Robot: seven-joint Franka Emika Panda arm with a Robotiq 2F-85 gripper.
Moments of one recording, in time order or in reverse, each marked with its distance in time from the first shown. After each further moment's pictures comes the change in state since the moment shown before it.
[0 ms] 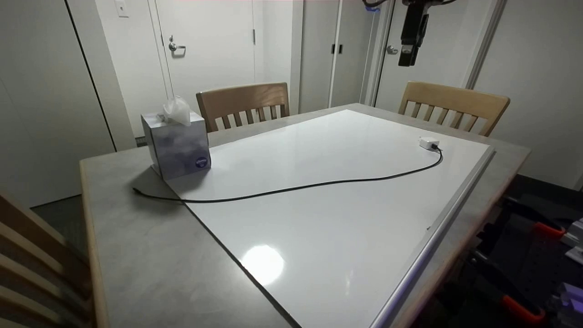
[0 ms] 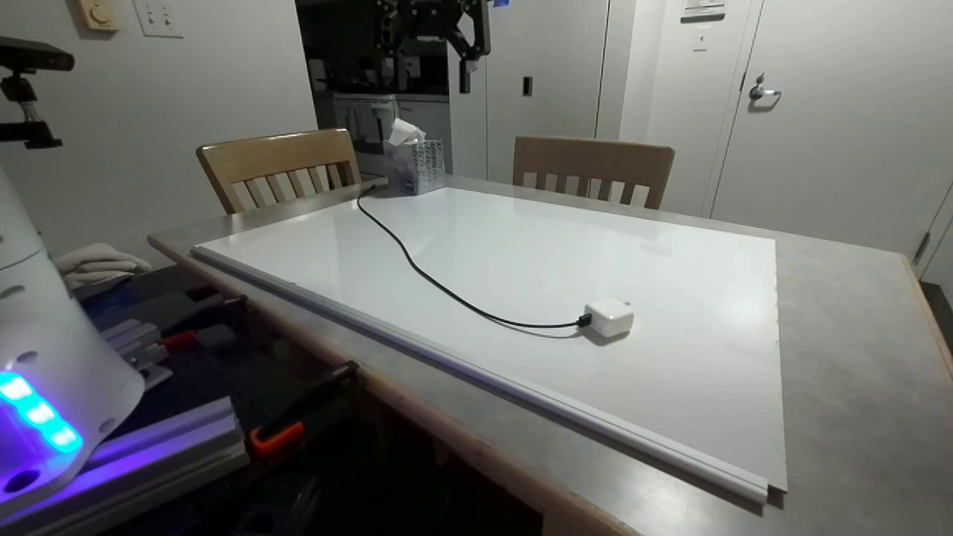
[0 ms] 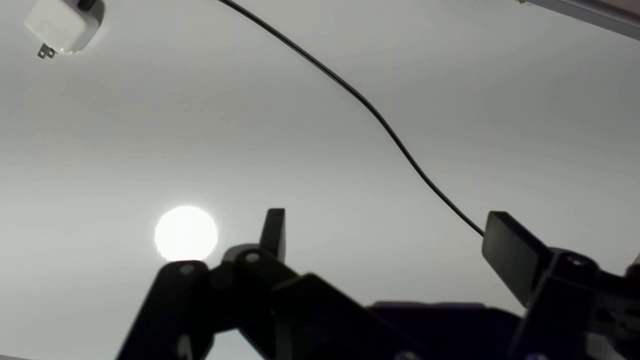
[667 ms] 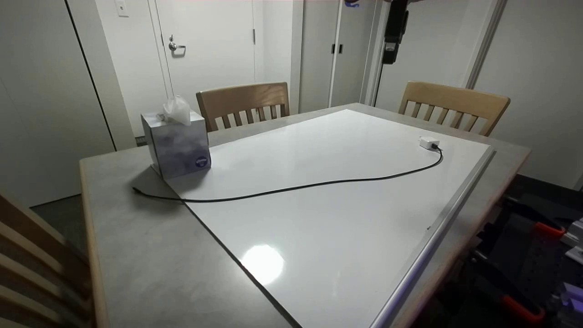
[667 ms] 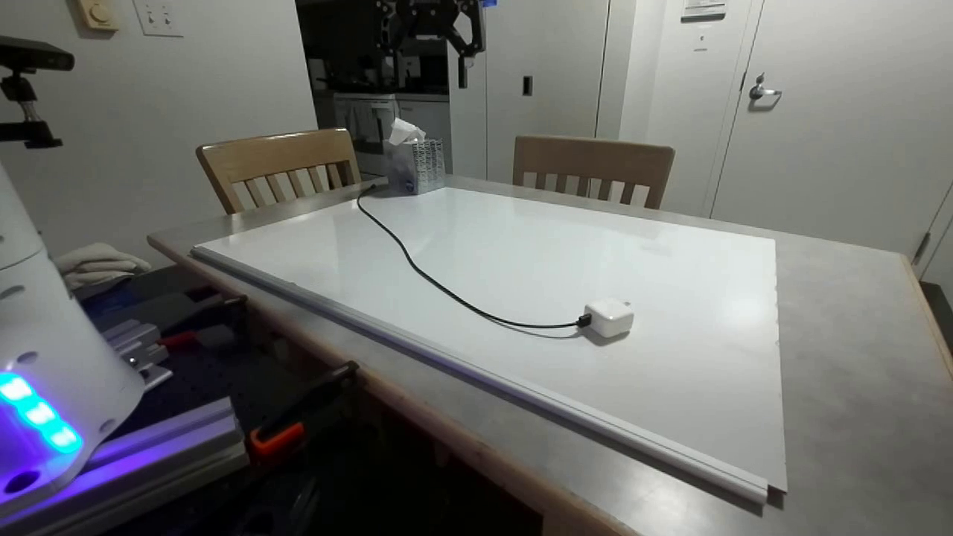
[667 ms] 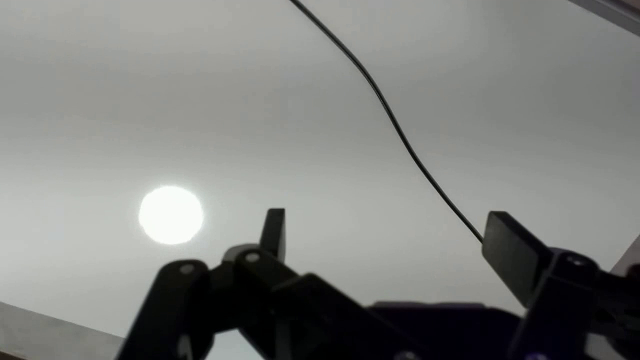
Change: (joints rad) arm 0.008 0.075 0.064 0.083 -0.001 0.001 -0.049
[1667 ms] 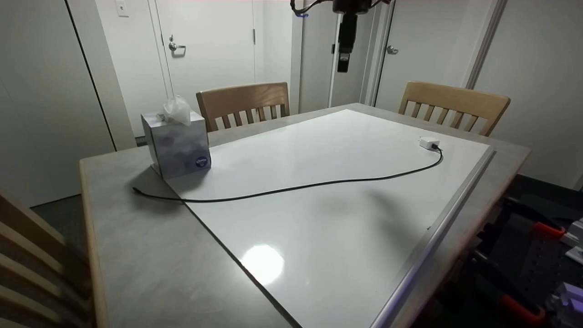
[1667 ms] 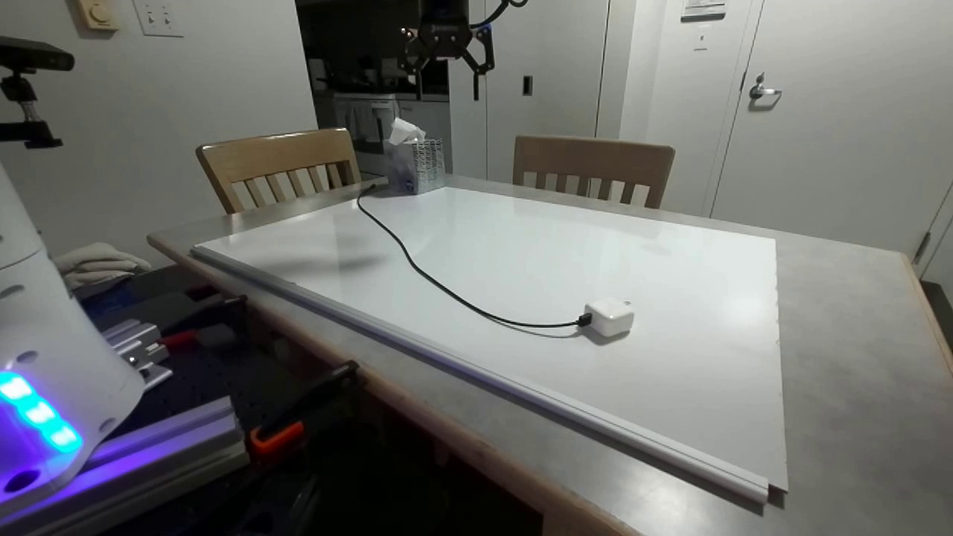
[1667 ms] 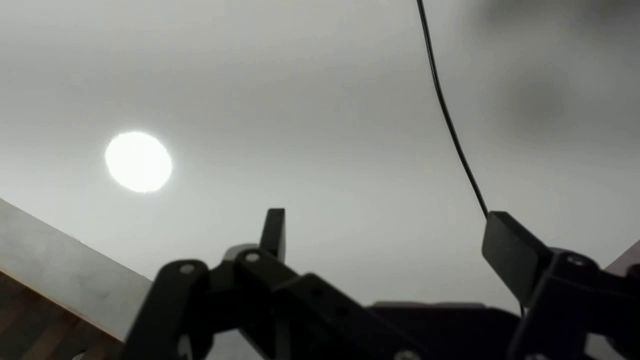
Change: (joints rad) arm -0.005 0.263 0.088 0.255 0.007 0.022 -0.159
